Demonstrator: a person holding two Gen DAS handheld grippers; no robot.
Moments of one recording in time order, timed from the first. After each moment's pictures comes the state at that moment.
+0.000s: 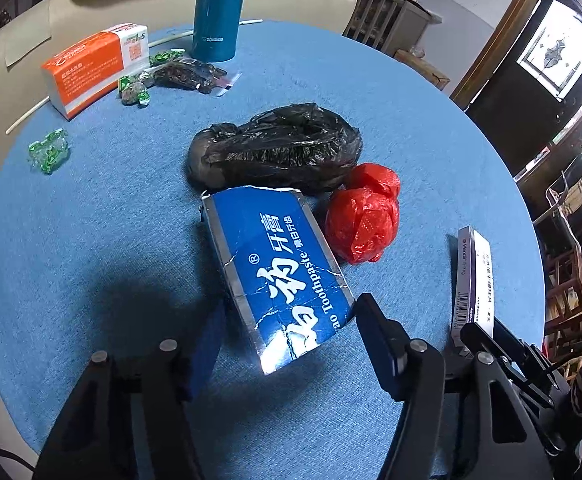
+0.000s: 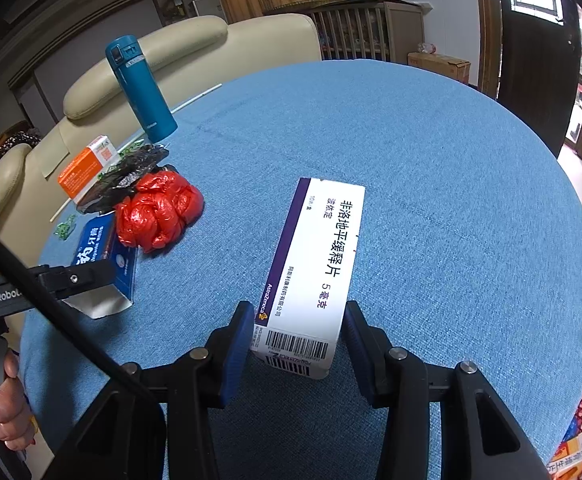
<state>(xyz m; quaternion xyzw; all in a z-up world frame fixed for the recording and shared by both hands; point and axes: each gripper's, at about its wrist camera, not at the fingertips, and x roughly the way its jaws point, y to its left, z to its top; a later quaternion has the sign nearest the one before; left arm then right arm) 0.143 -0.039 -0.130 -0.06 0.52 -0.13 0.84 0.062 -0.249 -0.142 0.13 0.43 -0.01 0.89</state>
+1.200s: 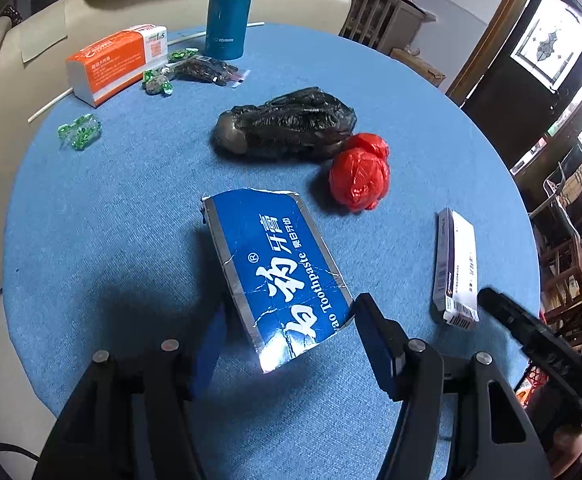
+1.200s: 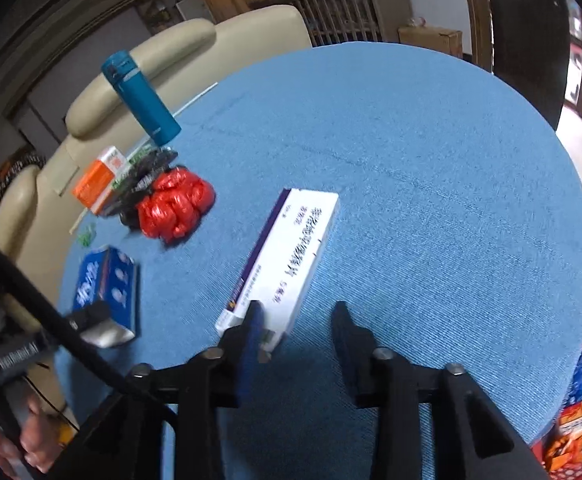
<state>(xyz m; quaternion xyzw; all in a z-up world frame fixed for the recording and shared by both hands) 0.101 -0.020 -0.113 -0.05 0.52 -0.13 0.84 0.040 -0.261 -0.130 0.20 0.45 0.00 0.87</state>
